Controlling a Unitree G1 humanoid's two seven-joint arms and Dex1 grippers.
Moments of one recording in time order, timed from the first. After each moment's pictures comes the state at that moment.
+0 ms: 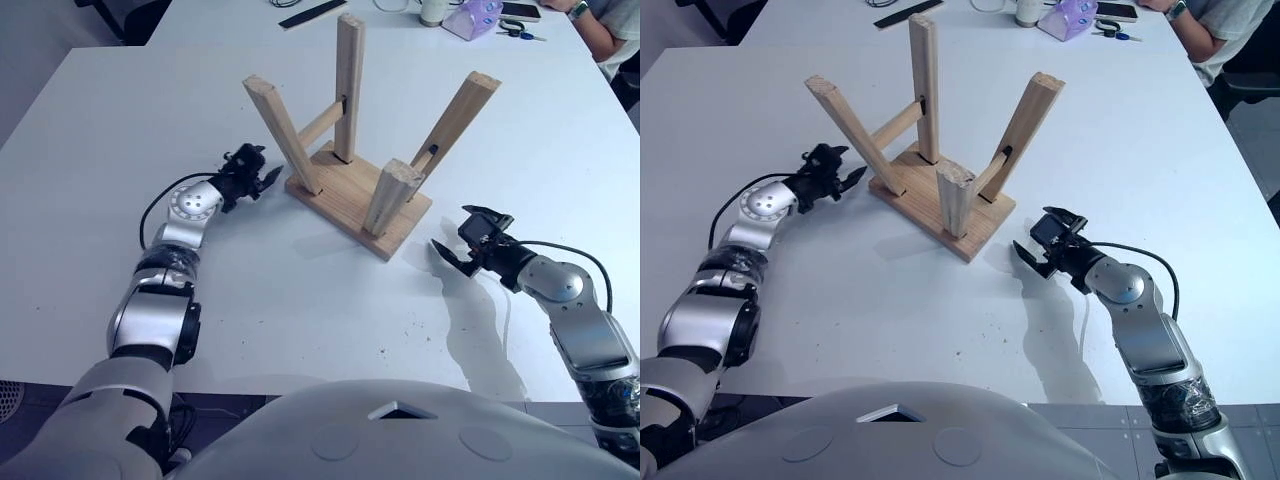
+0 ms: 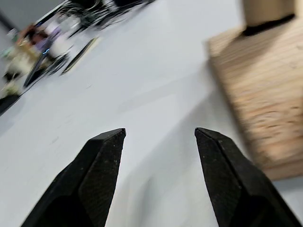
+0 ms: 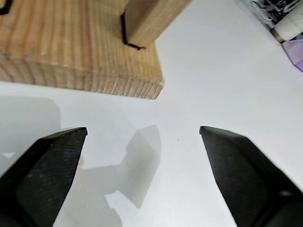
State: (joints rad) left arm -0.62 0.43 -0.17 1.09 0.15 -0.50 -0.55; right arm 0.18 -0.63 0.13 -0.39 -0.09 0.42 0.54
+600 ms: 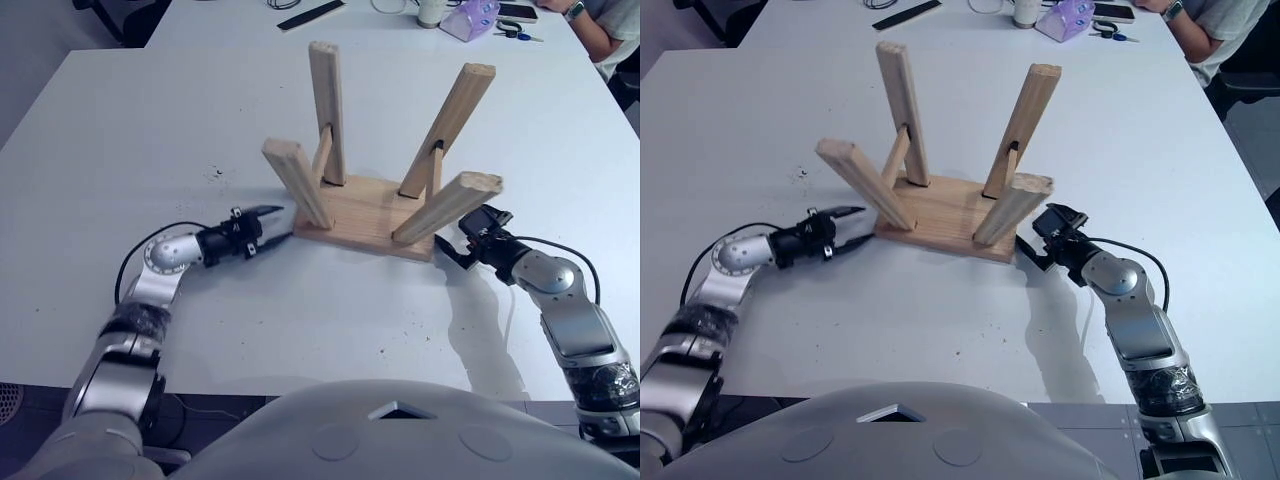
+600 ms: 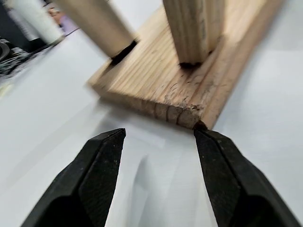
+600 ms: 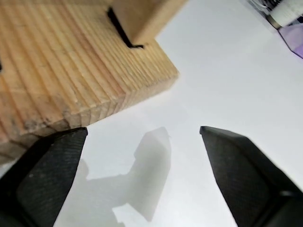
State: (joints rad) left arm -0.08 0.61 -0.24 0.43 -0.17 -0.53 -0.97; right arm 0.13 -0.57 0.09 -0.25 -0.08 0.38 0.51
